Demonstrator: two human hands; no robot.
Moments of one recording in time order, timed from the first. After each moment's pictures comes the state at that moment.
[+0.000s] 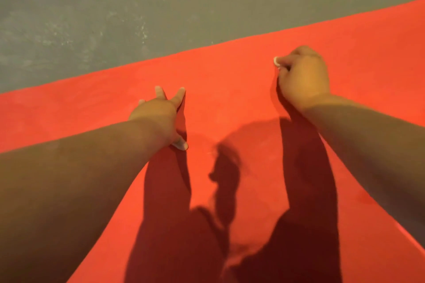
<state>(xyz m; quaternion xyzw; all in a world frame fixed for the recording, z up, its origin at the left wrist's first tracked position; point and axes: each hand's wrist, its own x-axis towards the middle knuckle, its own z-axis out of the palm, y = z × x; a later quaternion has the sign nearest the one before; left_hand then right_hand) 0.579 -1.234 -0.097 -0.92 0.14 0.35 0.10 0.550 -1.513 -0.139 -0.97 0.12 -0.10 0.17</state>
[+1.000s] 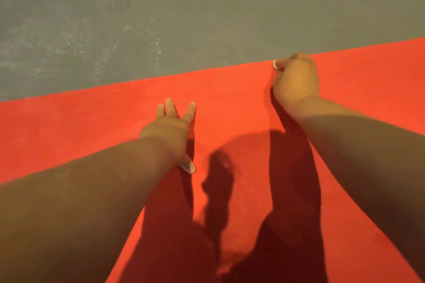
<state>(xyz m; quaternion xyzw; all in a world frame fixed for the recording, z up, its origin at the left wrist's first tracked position) 0.588 -1.236 -0.098 -0.91 0.17 0.37 0.09 0.614 -1.494 -0.142 -0.97 0.17 -0.08 0.17</state>
